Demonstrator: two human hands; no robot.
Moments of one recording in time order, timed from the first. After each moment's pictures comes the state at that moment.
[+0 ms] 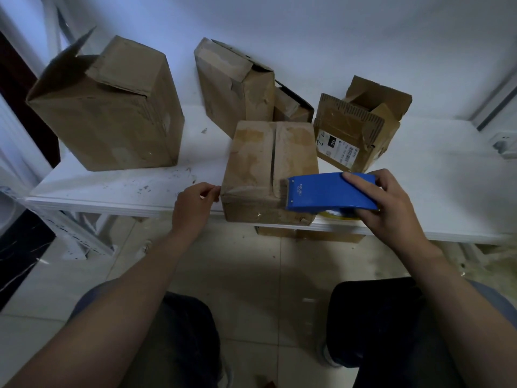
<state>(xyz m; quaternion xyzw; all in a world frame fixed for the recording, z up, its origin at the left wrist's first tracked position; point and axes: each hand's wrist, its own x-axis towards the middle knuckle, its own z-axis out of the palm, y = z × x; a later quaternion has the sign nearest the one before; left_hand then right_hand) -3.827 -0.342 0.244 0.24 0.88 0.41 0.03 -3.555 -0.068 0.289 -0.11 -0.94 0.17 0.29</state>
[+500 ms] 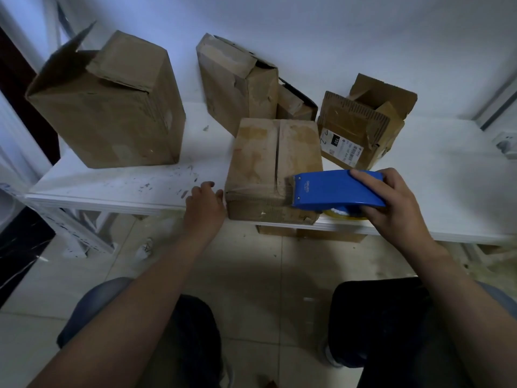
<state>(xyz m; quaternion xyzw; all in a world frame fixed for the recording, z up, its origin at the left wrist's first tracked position) -3.814 -0.325 0.234 0.18 0.94 0.30 0.03 -3.557 -0.068 0.288 -0.12 -0.93 0.18 0.28</state>
